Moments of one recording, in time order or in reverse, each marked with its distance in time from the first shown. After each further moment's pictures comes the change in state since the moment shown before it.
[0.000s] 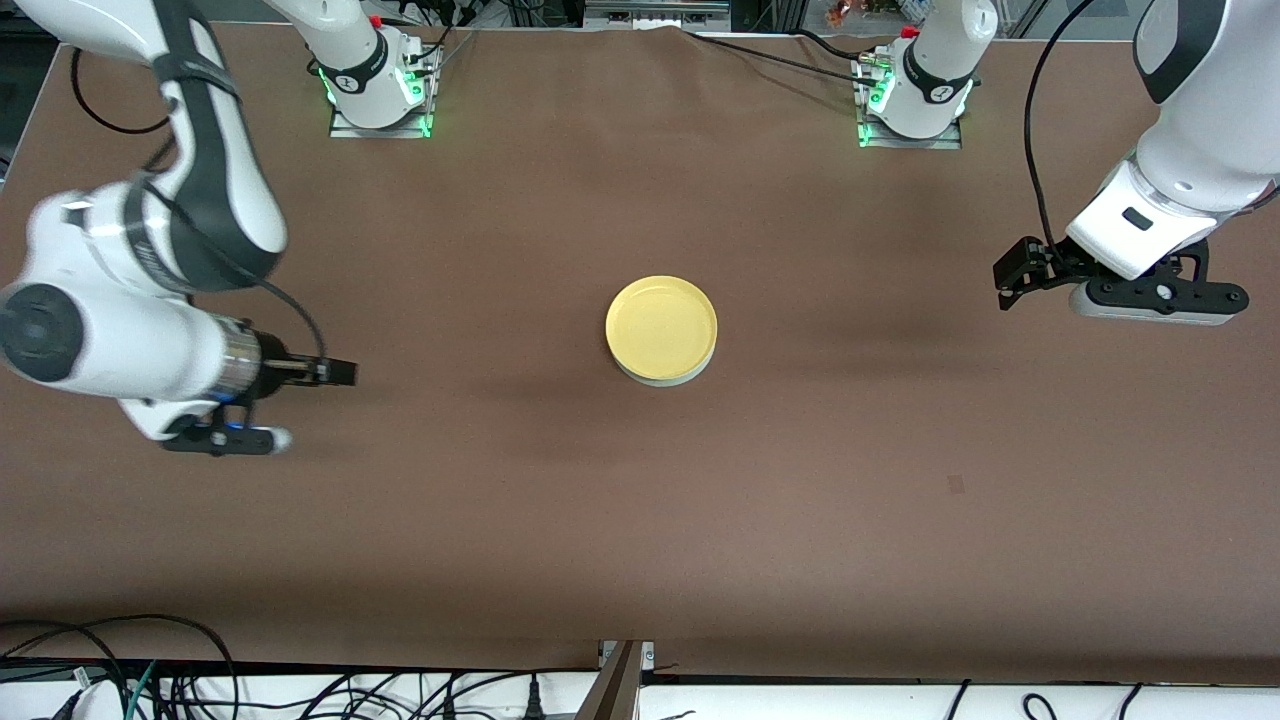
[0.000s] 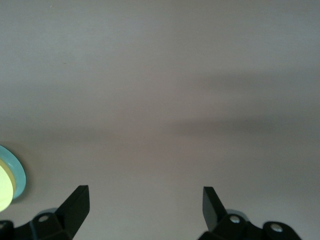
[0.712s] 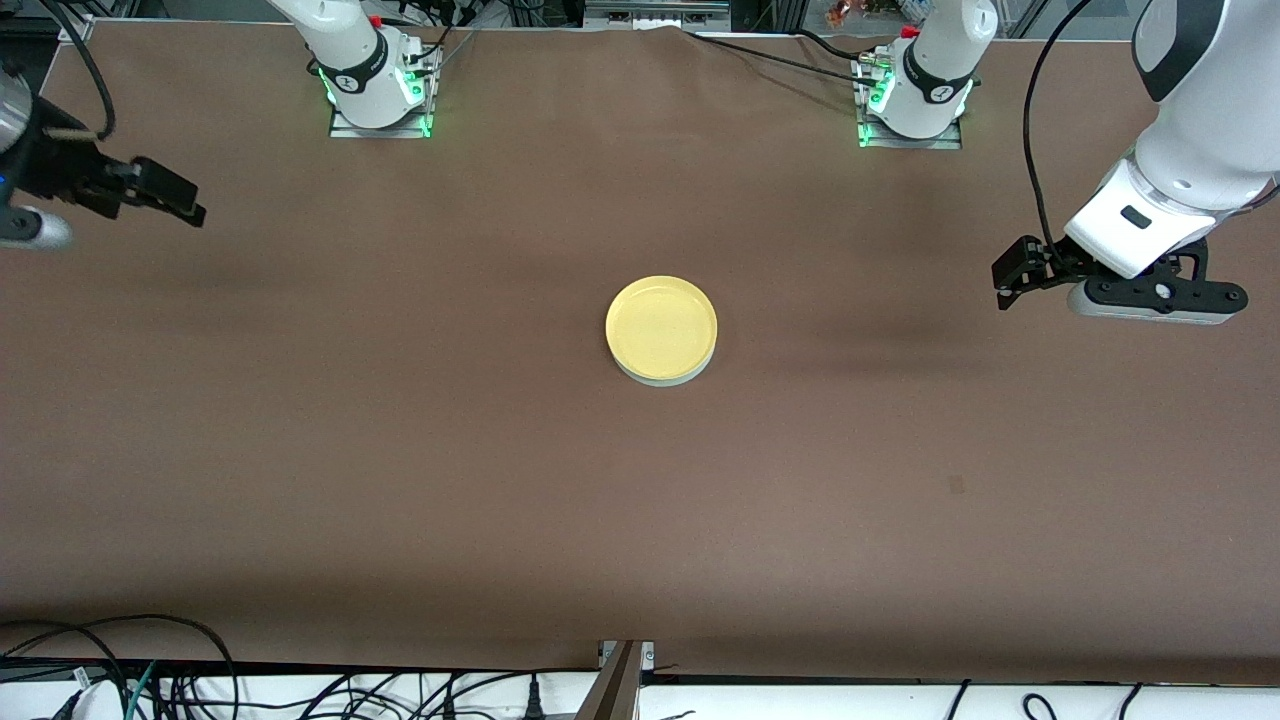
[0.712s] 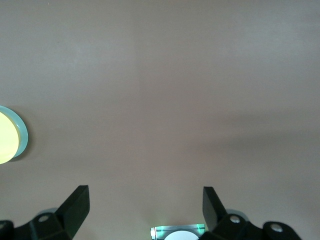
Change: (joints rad) left arm 0.000 0.000 -0.003 0.003 0.000 0.000 0.000; right arm -0.093 -0.487 -0.014 -0.240 -0.016 -0.151 -0.039
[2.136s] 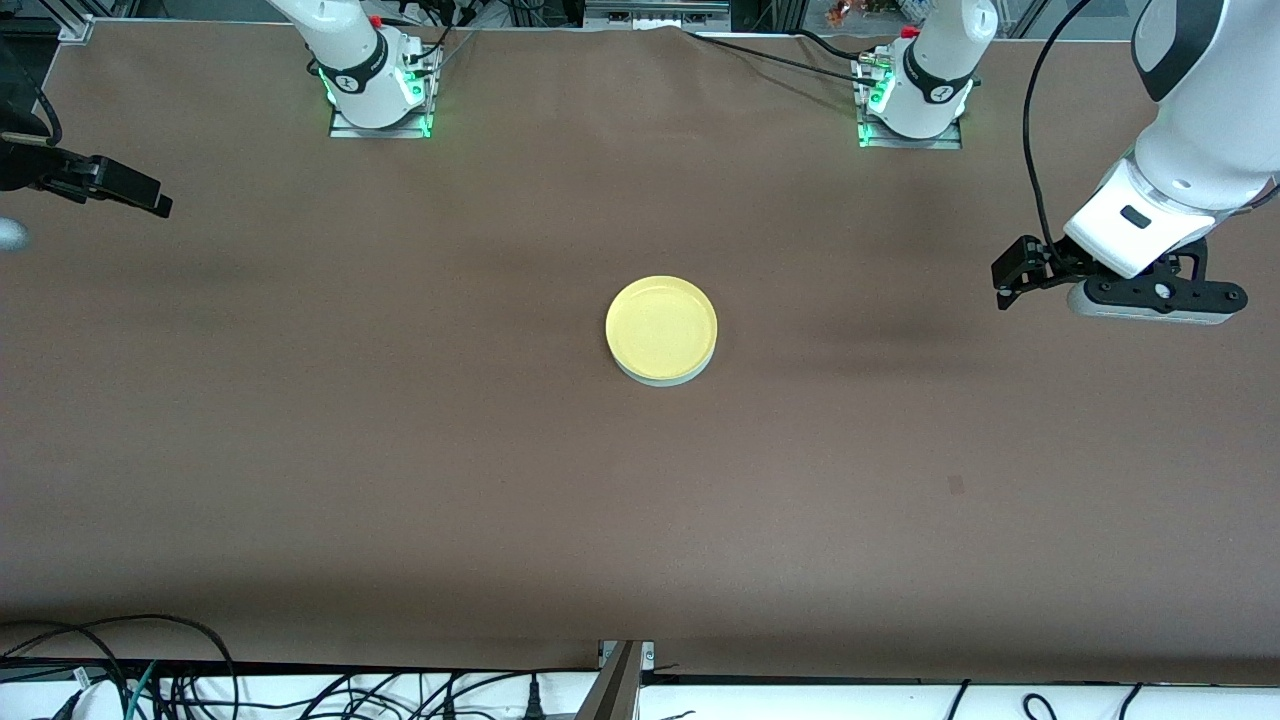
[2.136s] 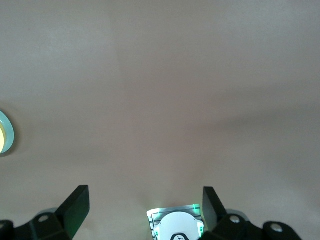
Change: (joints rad) left arm 0.000 0.000 -0.001 0.000 0.000 0.000 0.000; right arm -0.002 0.047 -0.062 0.028 -0.001 -0.081 -0.004
